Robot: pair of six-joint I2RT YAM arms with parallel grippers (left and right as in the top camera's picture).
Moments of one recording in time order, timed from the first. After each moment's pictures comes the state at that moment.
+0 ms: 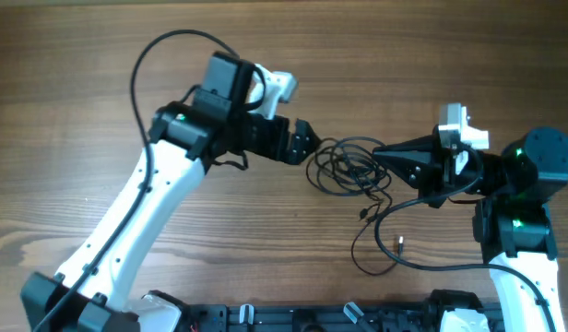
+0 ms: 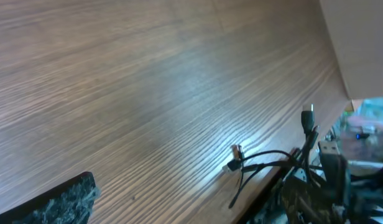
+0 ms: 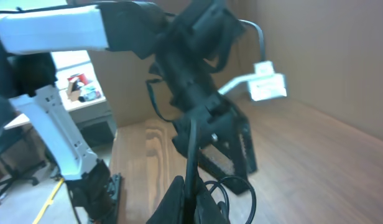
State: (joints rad) left arm -0.46 1.51 1.37 -0.85 0.53 -0.19; right arm -0.09 0.93 0.72 0.15 -1.44 0.15
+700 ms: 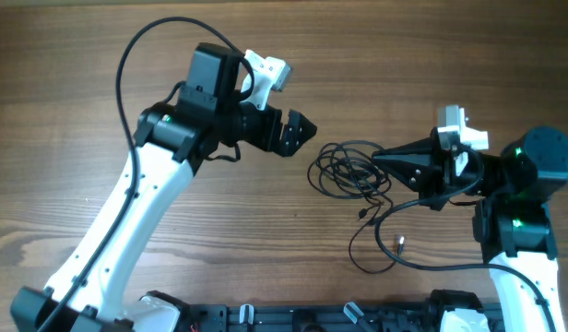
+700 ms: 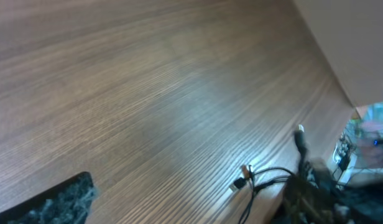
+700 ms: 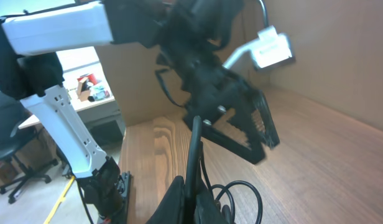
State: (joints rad) left arm -0.41 1.45 1.37 -0.77 0.55 -0.08; right arm -0.09 0.94 0.72 0.14 -1.47 0.16
